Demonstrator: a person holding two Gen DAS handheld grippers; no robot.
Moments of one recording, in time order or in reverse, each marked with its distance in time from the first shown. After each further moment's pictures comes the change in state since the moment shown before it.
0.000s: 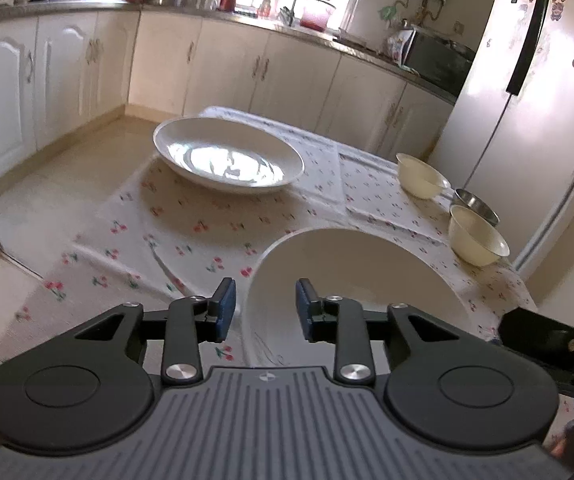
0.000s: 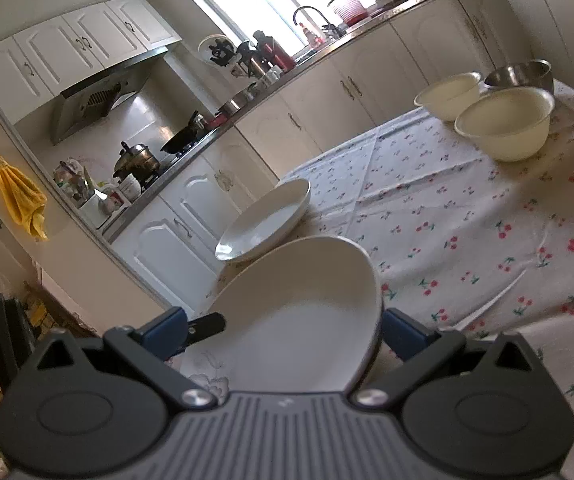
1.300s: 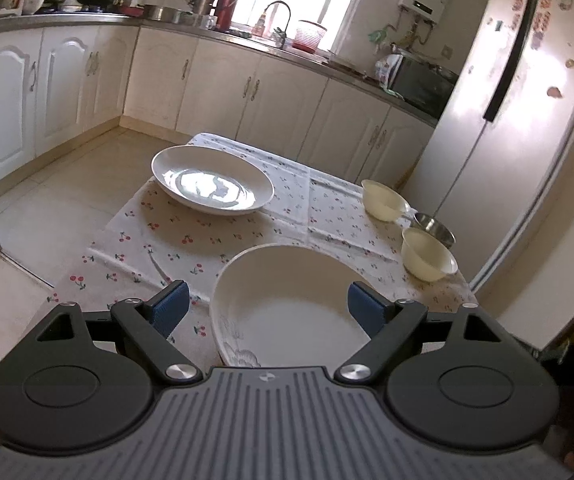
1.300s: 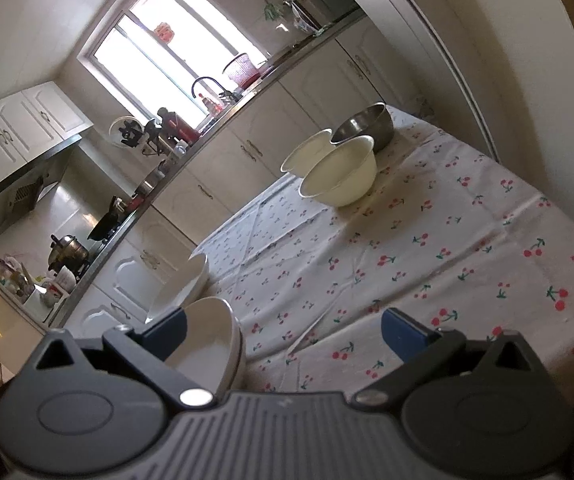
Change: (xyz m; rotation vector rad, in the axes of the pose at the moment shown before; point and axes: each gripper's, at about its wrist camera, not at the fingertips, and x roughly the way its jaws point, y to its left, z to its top) left arm -0.062 -0.021 0.006 -0.045 -0.041 -0.044; right arm -0.093 -0.053 -0.008 0.208 -0.186 -0.209
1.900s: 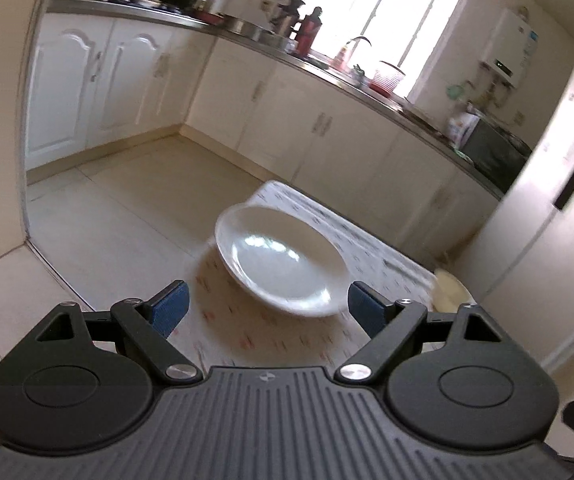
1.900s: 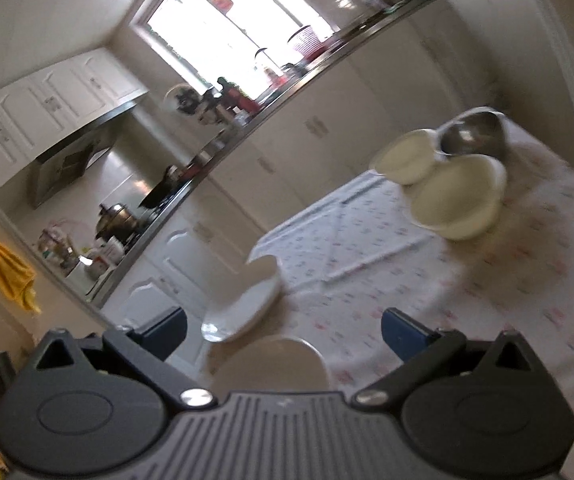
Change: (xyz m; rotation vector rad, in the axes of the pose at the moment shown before) left arm 0.070 0.053 0.076 -0.199 -0.081 0.146; right arm 0.072 0.062 0.058 -0.092 0.111 0.178
